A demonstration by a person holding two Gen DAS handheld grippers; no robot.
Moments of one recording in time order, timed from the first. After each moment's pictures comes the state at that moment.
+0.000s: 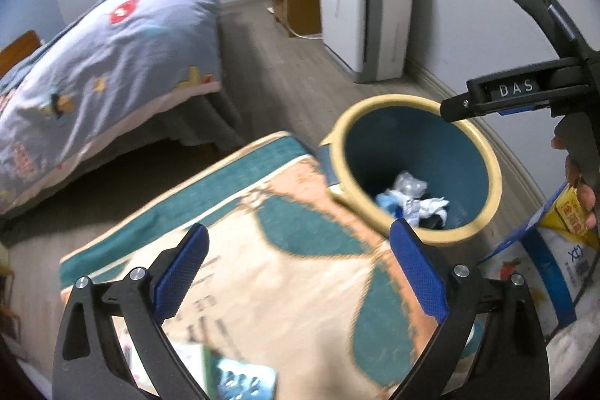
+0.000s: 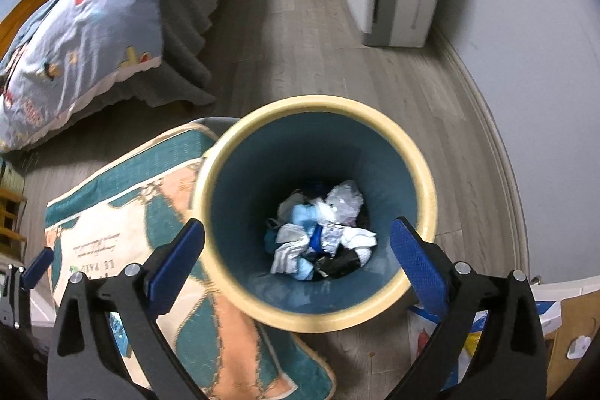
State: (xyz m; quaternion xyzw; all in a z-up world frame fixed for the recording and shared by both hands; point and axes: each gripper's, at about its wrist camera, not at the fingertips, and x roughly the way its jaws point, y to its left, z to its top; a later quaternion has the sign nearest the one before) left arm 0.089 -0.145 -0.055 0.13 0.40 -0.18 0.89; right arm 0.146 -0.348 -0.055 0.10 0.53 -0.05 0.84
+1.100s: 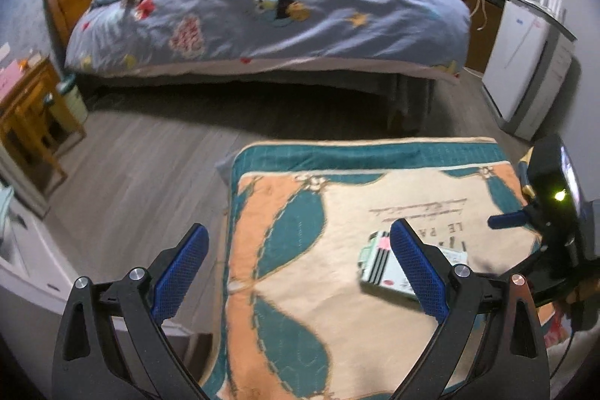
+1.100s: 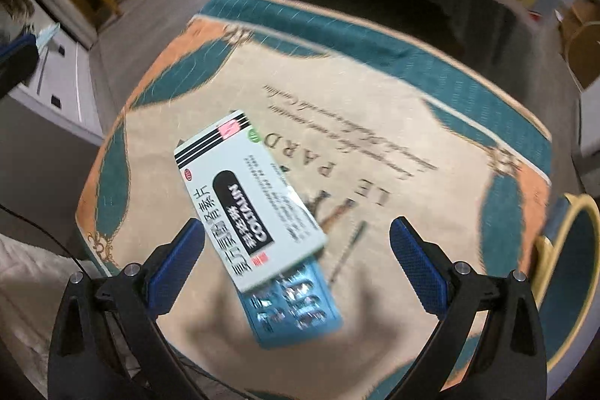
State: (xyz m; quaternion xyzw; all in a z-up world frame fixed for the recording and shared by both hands) left arm 0.034 0.168 -0.036 -0.01 0.42 0.06 0.90; right arm 0.129 -0.002 -0.138 -0.15 0.58 0.29 0.75
